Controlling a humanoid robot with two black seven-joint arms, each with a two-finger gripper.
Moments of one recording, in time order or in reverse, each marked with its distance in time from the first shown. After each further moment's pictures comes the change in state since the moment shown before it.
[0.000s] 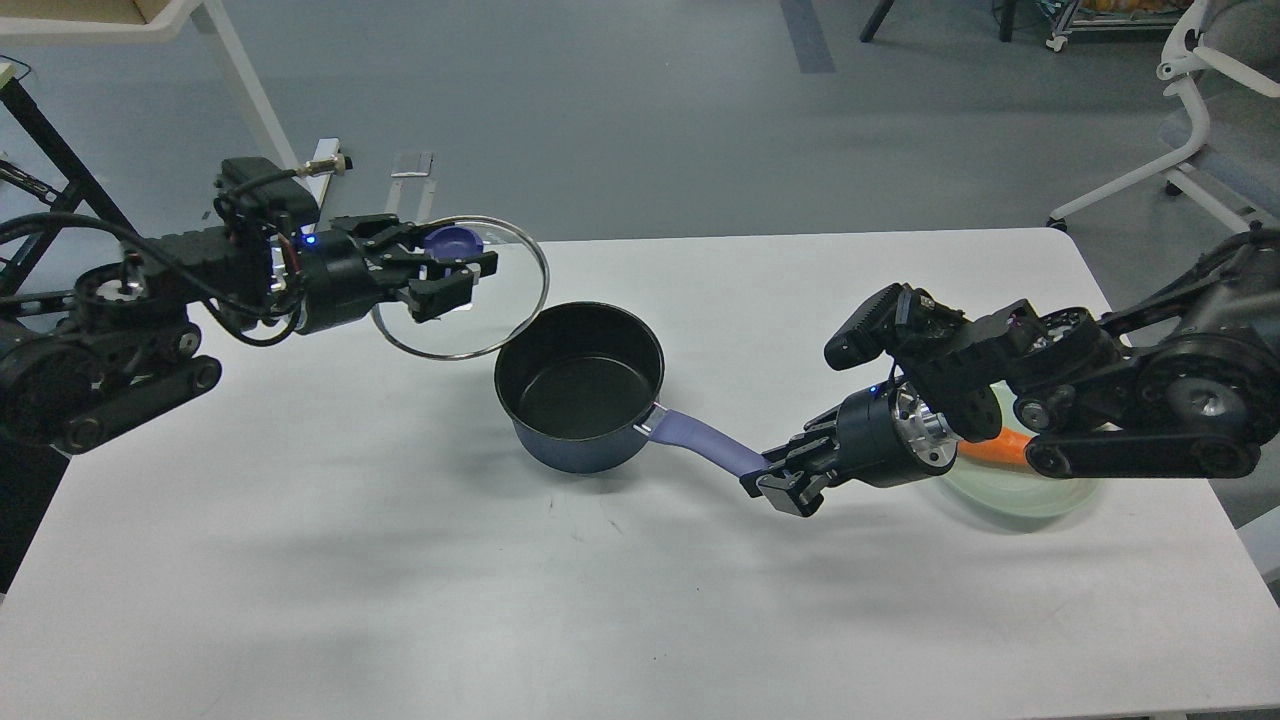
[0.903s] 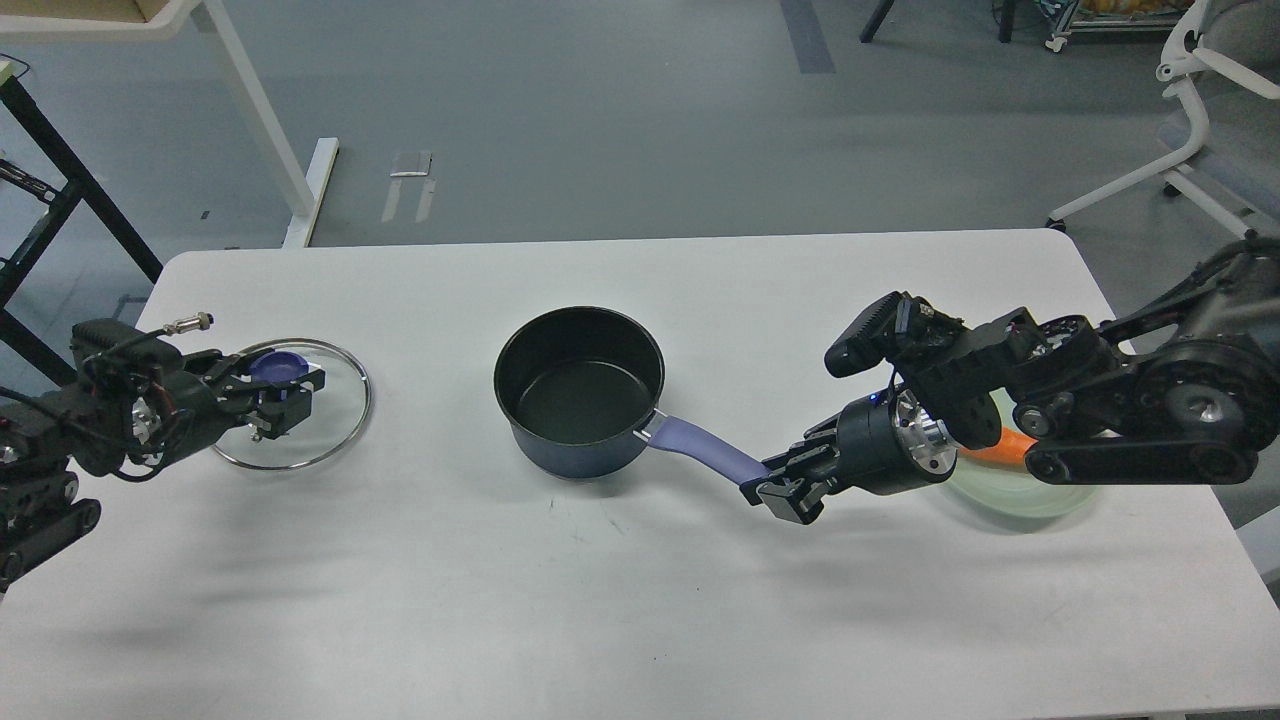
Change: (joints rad) left arm 0.312 -0.036 0.002 0.368 -0.012 0.129 -0.019; right arm -0.014 0.000 0.000 0.000 -0.001 0.000 0.003
